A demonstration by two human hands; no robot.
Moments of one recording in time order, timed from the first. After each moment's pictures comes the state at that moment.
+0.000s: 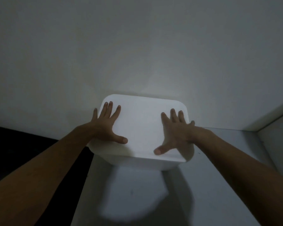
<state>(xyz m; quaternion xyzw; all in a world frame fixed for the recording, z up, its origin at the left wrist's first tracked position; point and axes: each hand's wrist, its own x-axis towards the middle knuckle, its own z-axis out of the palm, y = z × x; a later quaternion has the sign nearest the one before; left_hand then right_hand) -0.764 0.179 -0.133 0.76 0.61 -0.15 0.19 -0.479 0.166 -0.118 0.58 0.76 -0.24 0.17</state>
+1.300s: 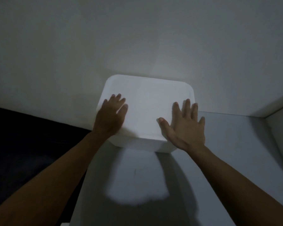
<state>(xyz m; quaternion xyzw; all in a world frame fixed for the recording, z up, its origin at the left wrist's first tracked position) -0.732 0.130 -0.164 0.73 0.66 0.17 0.09 -0.491 0.099 -0.150 0.70 0.71 -0.09 -0.03</state>
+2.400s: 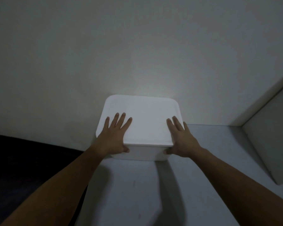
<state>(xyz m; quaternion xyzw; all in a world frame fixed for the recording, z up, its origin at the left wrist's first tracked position) -0.740 0.112 -0.159 0.83 0.56 -0.04 0.02 -0.457 0.091 -0.148 0.65 0.73 -0.19 0.00</state>
